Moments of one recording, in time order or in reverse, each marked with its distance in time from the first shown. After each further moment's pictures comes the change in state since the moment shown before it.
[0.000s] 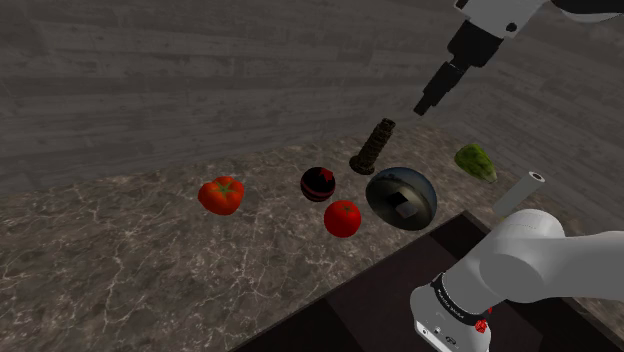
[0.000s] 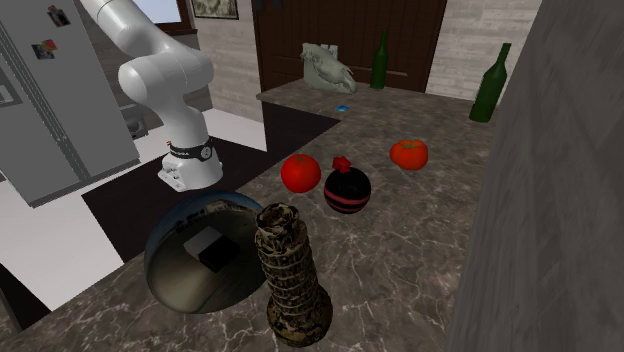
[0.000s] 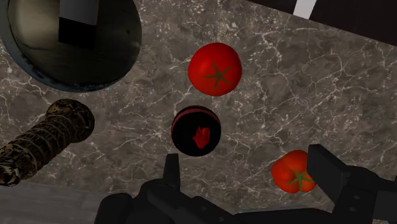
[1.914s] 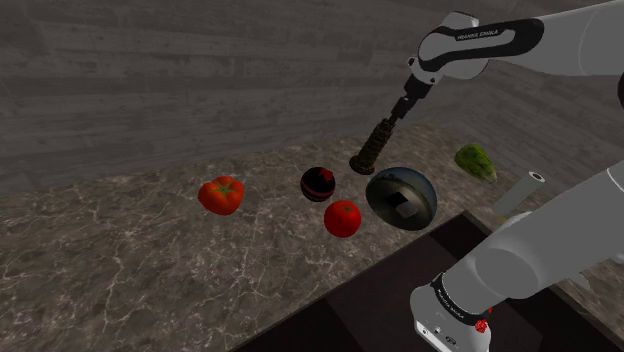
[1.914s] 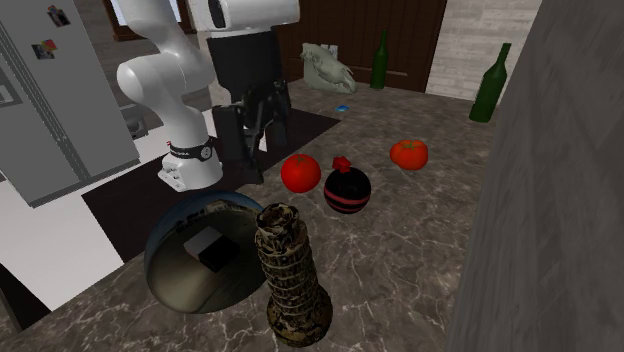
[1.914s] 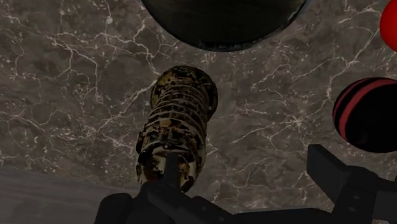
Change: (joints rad) arm -0.091 0.674 -0.406 0.113 -0.060 0.535 -0.499
